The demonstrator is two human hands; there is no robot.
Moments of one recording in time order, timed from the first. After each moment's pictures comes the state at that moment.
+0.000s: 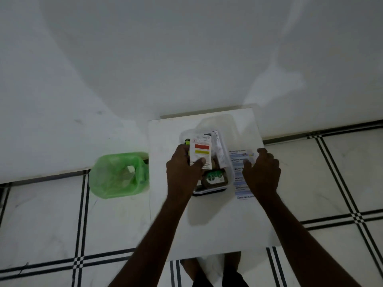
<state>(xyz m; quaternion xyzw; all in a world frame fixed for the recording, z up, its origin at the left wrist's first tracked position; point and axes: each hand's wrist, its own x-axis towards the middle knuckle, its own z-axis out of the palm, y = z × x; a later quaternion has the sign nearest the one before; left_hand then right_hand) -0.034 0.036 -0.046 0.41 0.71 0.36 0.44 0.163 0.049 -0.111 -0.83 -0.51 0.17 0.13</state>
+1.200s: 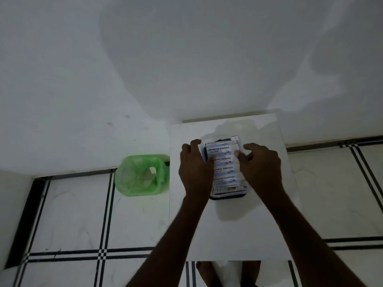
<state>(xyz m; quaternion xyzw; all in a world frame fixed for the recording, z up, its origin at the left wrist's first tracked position) -0.040 0.046 -0.063 0.53 0.79 0.26 0.17 0.108 0.061 -0.046 -0.69 -0.64 0.20 0.28</state>
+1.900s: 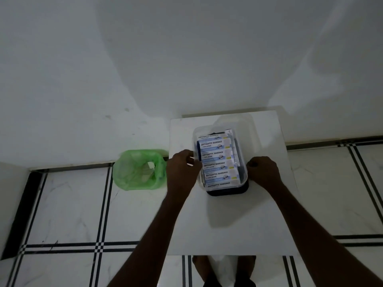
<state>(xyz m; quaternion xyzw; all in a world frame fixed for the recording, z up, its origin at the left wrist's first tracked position) -0.081 0.031 -0.071 0.48 0.76 0.30 0.30 0.149 0.075 -0.135 -0.72 -0.59 0.36 0.10</state>
